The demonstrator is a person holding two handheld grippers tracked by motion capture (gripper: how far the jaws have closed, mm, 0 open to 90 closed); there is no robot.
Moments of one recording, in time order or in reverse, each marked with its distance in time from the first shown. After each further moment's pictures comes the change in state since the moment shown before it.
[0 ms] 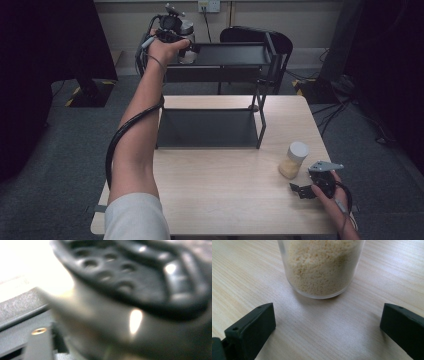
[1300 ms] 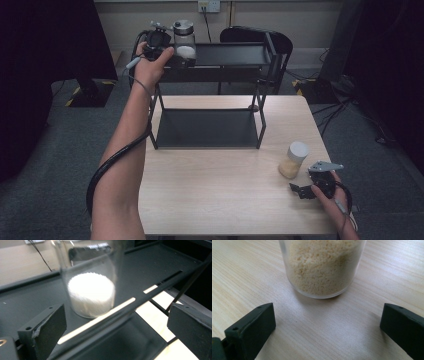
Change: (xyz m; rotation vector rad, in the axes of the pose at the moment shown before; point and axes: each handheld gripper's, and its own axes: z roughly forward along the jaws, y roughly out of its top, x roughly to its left) left arm -0.020 -0.064 -0.048 -0.093 -0.032 0.027; right arm 0.001 0.000 0.000 -0.001 0.000 -0.001
